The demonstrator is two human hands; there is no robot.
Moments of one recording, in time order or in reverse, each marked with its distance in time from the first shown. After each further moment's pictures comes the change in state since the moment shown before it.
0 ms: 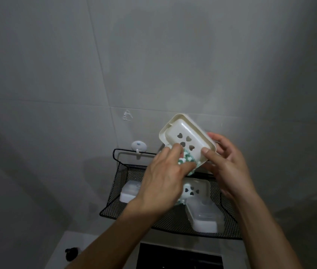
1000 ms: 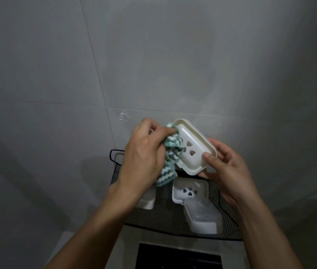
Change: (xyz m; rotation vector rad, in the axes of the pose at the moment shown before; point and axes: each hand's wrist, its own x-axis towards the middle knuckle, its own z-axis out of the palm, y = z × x) left_hand 0.023 -0.027 -0.026 -0.177 0.295 -0.148; right_hand 0.001 0.013 -0.014 0.044 0.021 0.076
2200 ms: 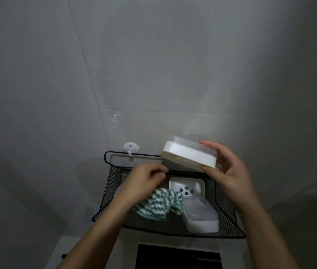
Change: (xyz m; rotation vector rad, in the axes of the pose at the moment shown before) left_hand -0.042 -0.060 0.059 -0.290 -0.553 -0.354; right_hand -0.006 0.005 -0.027 -0.227 -0.208 -0.330
